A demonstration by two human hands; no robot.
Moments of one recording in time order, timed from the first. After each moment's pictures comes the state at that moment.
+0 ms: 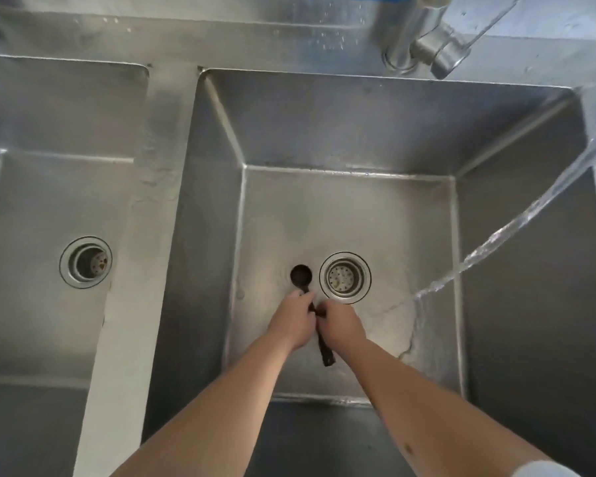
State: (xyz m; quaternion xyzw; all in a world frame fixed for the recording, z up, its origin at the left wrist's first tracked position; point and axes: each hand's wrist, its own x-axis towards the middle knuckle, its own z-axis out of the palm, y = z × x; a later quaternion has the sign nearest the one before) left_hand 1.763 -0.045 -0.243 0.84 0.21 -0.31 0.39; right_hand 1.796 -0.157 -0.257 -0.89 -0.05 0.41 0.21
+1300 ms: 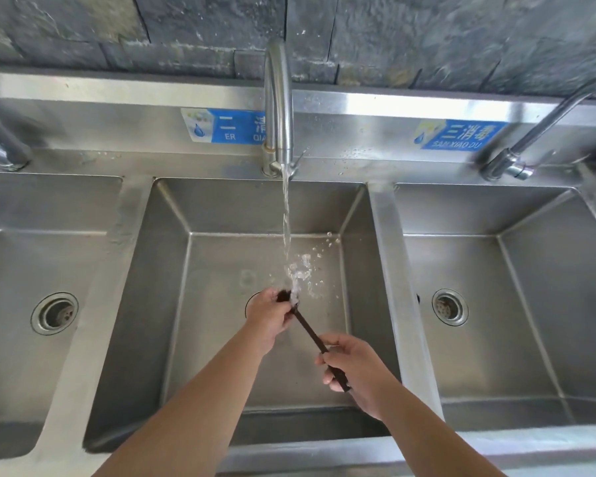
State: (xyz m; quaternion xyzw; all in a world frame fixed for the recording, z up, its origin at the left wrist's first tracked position) left_hand 1.811 -0.168 -0.041 0.52 0.43 -0.12 0.73; right_hand 1.783 -0.349 0.001 -0.62 0.19 0.44 0.62
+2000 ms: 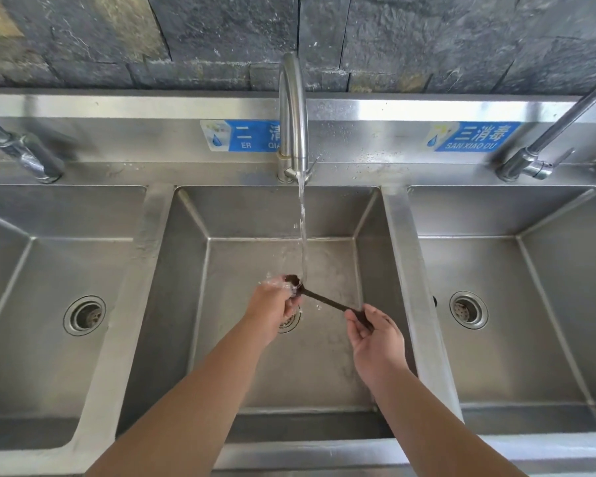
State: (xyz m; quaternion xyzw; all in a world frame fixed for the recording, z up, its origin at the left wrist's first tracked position) left_hand 1.816 -0.138 -0.011 0.53 0.39 -0.11 0.74; right_hand 1.810 -0.326 -0.010 -0.36 0.42 0.14 0.82
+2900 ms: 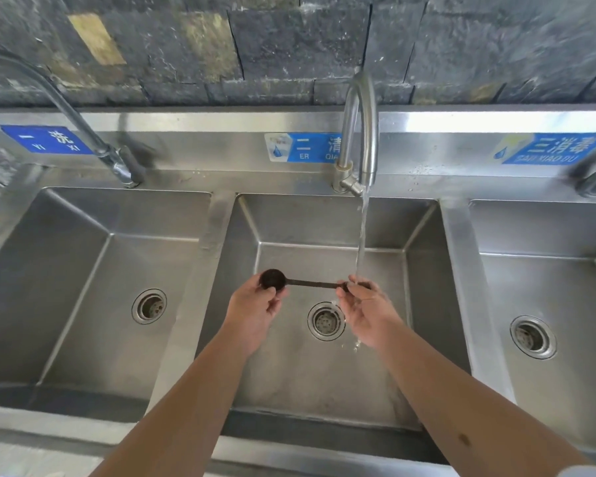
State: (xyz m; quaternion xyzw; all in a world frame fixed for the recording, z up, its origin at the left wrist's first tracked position) left_hand 1.774 -0.048 0.041 0.44 0.45 0.03 0.78; right_hand 1.861 -0.228 -0.014 -0.35 0.32 0.32 0.82
